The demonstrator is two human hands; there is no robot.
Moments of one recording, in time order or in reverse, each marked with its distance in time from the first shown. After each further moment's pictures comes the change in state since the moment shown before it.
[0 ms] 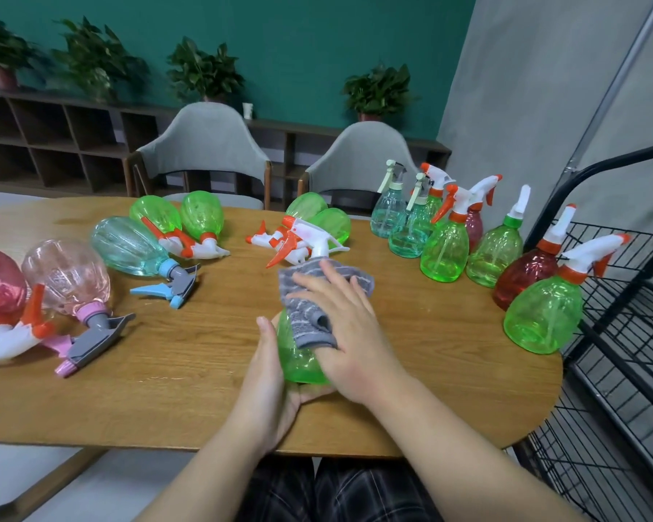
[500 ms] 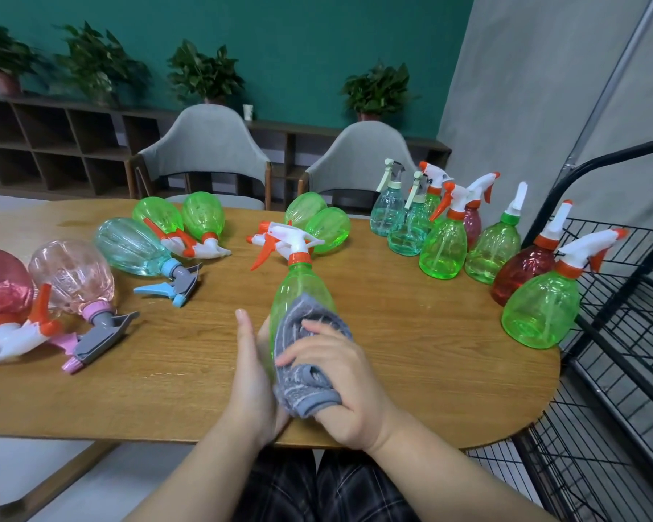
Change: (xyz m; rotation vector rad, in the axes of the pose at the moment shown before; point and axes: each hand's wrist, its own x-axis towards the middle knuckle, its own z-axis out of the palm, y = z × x) left_hand -0.005 0.004 0.000 -0.065 0.098 -0.014; right_hand -0.029 -0.003 0.019 0.227 0.061 -0.292
